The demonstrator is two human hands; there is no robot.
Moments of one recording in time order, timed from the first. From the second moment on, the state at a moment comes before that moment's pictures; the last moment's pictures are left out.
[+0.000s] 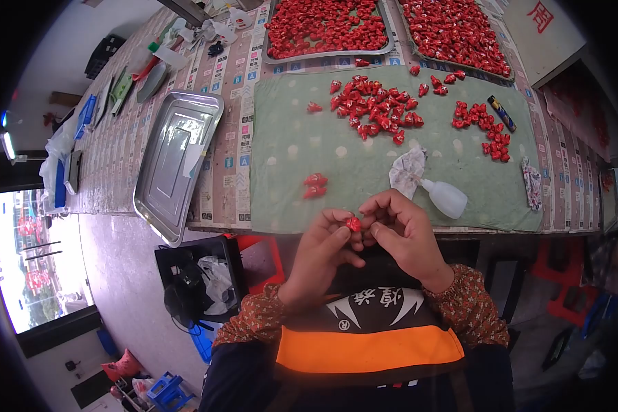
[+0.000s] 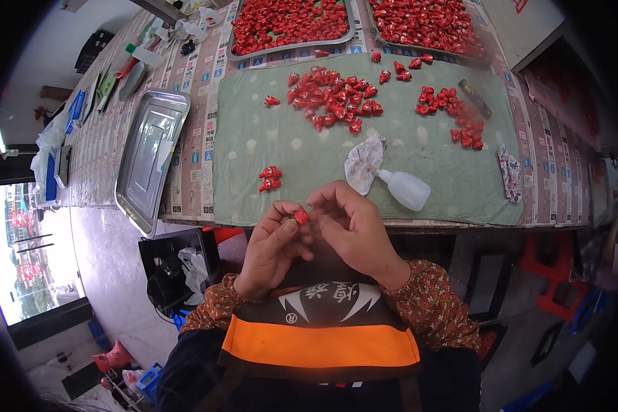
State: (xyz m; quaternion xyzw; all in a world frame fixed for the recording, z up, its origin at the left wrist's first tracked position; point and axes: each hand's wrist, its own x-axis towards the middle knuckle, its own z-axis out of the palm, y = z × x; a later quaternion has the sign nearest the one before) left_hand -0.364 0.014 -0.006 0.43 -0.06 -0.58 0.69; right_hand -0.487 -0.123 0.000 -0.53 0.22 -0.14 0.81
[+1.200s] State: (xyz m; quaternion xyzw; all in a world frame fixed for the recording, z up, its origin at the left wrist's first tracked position) left_hand -0.377 0.023 -0.024 0.56 -0.25 -0.38 0.69; right_hand -0.492 -0.112 -0.002 -0.73 0.20 -0.23 0.61
